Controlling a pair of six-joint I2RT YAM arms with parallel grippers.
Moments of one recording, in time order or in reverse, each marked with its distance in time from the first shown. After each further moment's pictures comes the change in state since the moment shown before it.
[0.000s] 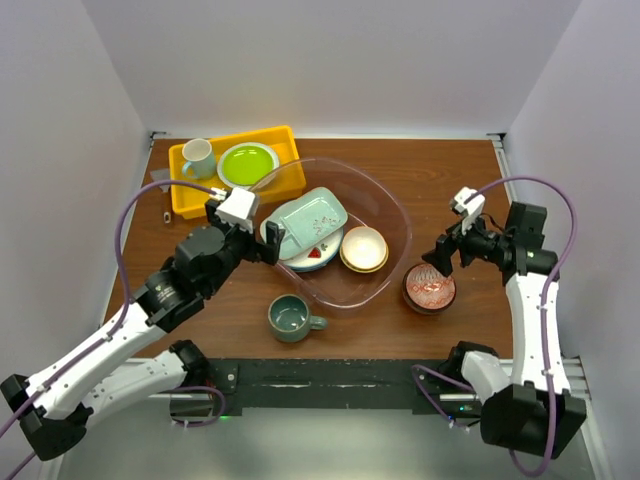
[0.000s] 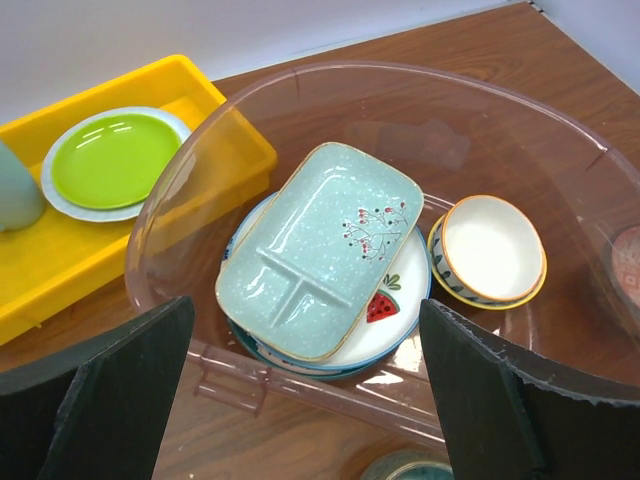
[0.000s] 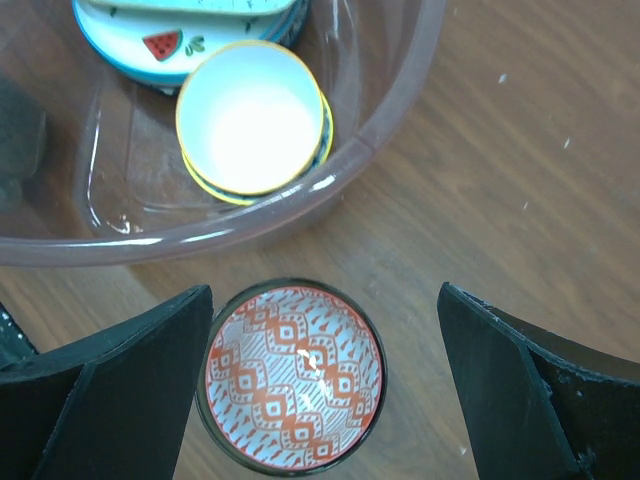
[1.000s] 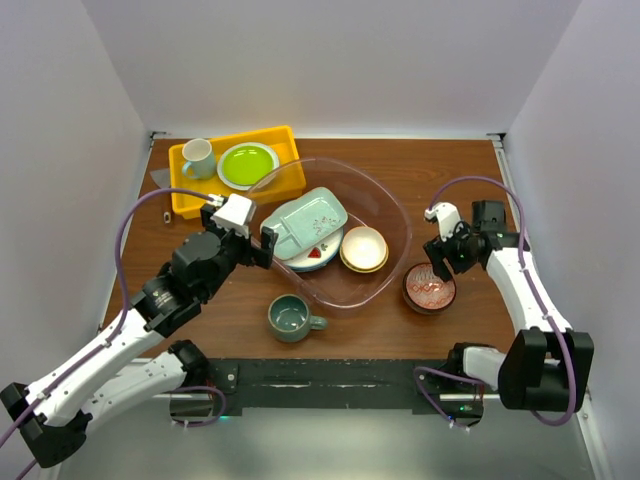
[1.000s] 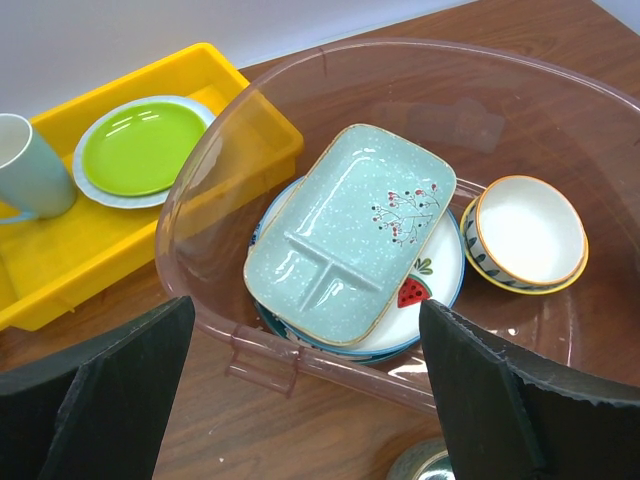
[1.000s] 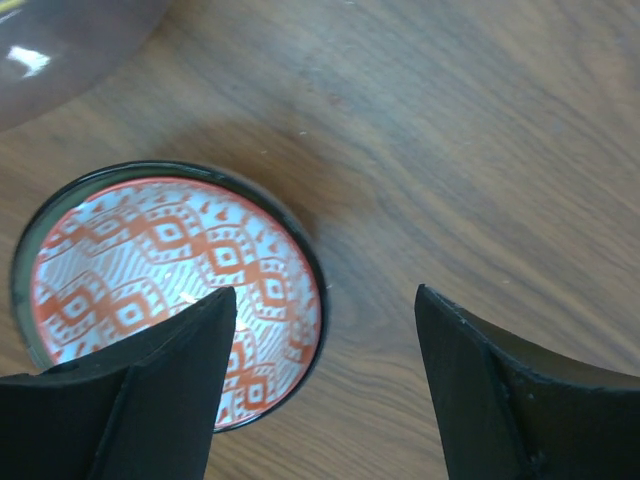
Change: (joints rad) left arm 0.027 -0.056 -0.061 -0.003 -0.006 0.048; right arm 0.174 0.246 -0.061 0.018 0.586 0.026
